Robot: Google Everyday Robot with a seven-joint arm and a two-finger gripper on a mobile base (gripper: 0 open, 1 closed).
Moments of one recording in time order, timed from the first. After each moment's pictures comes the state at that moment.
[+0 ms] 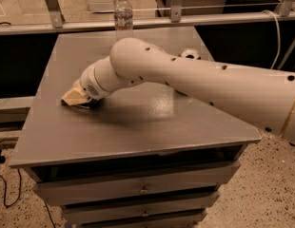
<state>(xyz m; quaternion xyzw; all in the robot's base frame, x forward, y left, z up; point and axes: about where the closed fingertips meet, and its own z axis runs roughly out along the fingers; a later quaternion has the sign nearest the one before) 0.591 0.189 0.837 -0.51 0.72 0.25 0.40</state>
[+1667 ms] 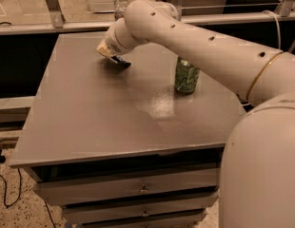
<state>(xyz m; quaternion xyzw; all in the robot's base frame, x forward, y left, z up) 0.758 0.117 0.883 -0.53 0.71 0.08 0.46</state>
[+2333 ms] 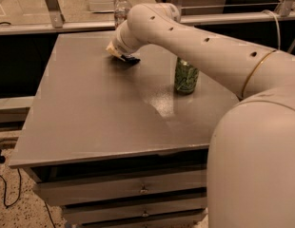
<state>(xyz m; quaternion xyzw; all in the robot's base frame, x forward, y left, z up) 0.787 0.096 0.866 -0.52 0.72 0.04 0.46</state>
